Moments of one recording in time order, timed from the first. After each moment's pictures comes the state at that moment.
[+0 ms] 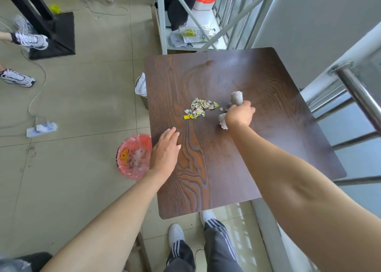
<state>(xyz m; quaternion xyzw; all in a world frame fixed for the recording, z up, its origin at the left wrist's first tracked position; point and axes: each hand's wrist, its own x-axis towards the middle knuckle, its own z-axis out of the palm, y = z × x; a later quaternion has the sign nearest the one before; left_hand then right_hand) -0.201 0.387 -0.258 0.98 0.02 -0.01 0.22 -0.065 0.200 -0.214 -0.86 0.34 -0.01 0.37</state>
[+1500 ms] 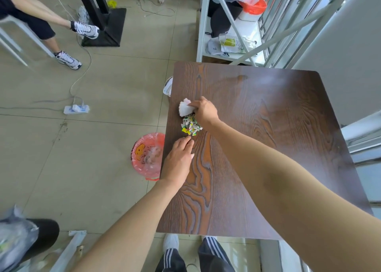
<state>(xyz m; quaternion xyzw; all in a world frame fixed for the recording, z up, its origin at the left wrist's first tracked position) -0.189 0.370 -0.264 0.98 0.07 0.01 0.17 -0.009 0.320 -0.242 -0.94 -0.22 0.14 0.21</state>
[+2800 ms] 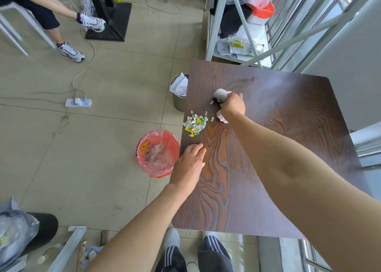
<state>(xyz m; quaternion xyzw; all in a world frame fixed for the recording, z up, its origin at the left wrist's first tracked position) -0.222 0.389 -0.257 0.98 0.03 0.00 0.19 0.005 0.320 -0.229 -0.97 0.02 0.09 0.22</state>
